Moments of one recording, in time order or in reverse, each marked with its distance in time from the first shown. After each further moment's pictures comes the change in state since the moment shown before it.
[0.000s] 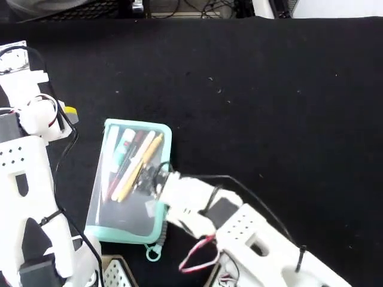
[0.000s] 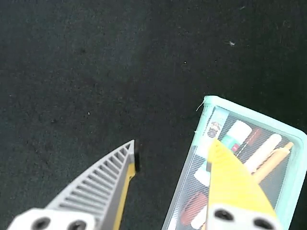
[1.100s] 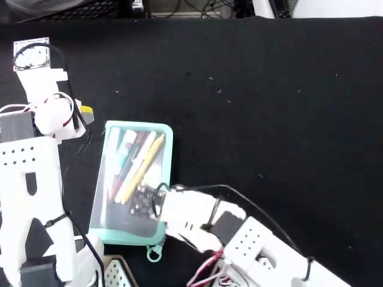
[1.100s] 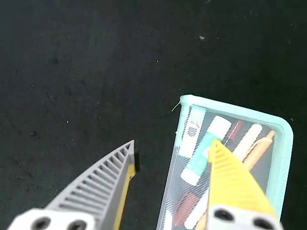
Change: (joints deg) left arm 6.2 -0.4 0.0 0.1 0.0; right arm -3.5 -7.8 4.6 -1.5 1.5
